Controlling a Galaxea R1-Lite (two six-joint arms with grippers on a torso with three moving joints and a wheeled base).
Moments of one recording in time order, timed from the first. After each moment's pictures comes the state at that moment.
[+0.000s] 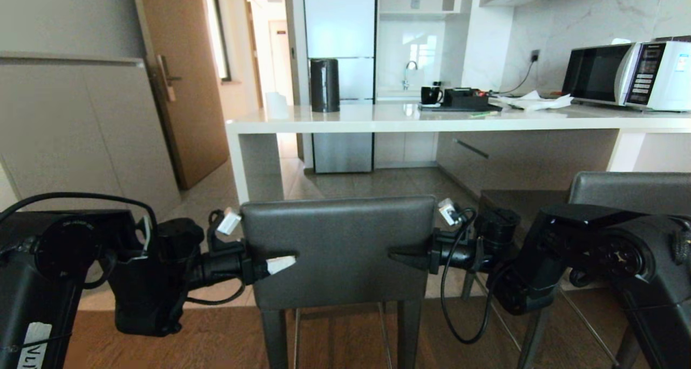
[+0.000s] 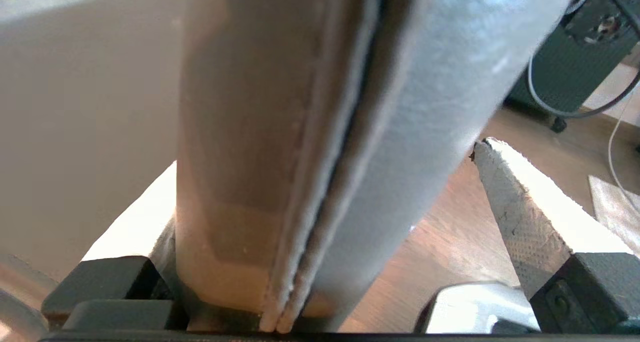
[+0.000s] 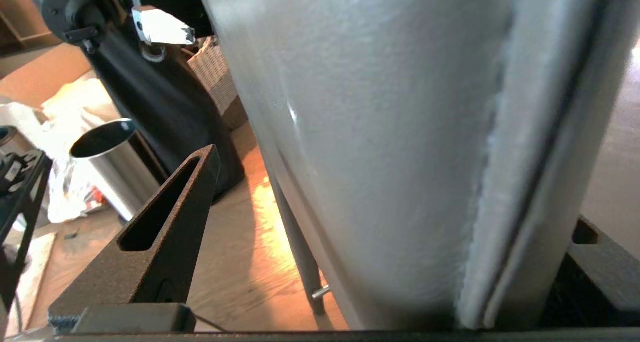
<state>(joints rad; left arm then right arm) -0.10 2.40 -0.74 -1.52 -1.02 -0.18 0.26 2.51 -1.01 -1.46 1.02 0.18</state>
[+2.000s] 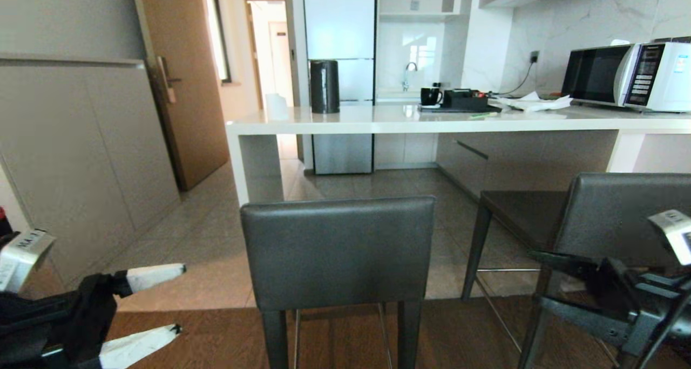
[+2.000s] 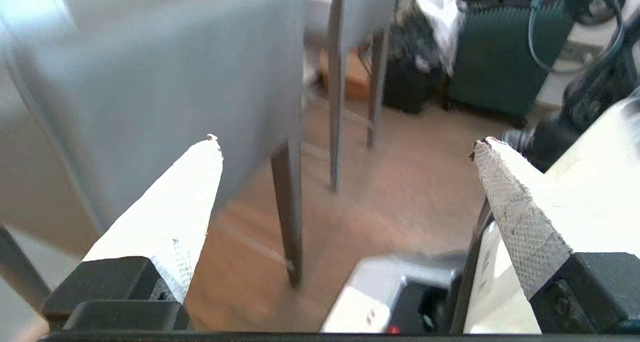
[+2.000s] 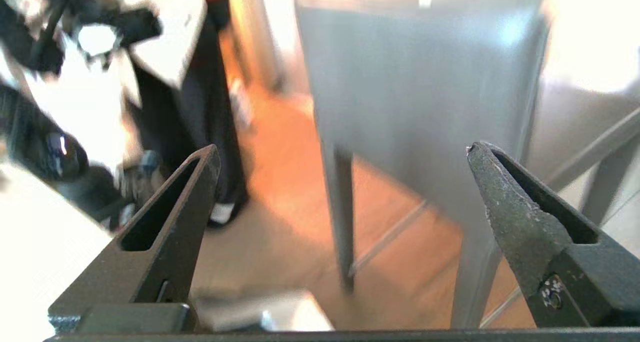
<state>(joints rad) 0.24 1.49 -0.03 -1.52 -1.32 -0.21 -0.04 1.53 -0.05 -1.52 1.07 0.23</state>
